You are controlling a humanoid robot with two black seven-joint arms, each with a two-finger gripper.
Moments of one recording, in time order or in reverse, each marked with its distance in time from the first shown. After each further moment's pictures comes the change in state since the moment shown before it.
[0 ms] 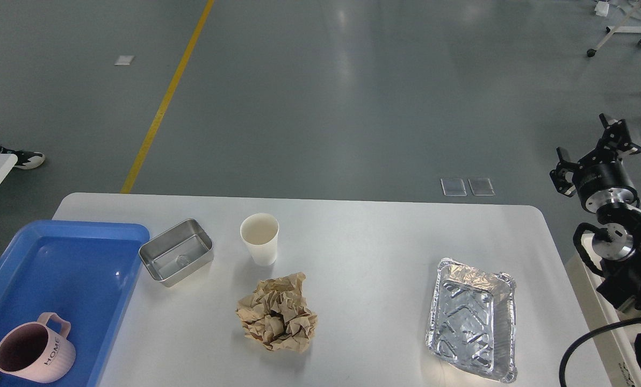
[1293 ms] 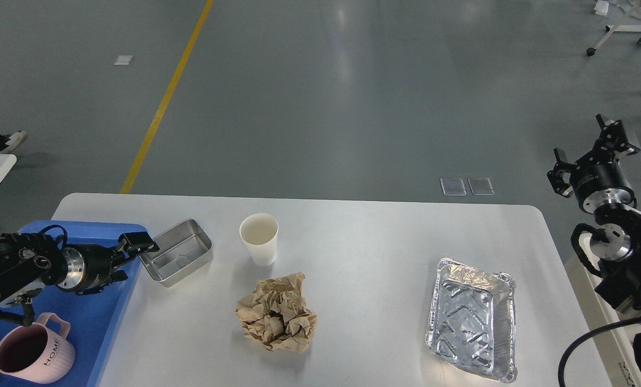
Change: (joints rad) left arm -0.001 -1.011 -0.056 0.619 -0.137 0.111 0.380; right arm -0.001 0.003 -0.003 -0.001 0.000 -0.001 0.000
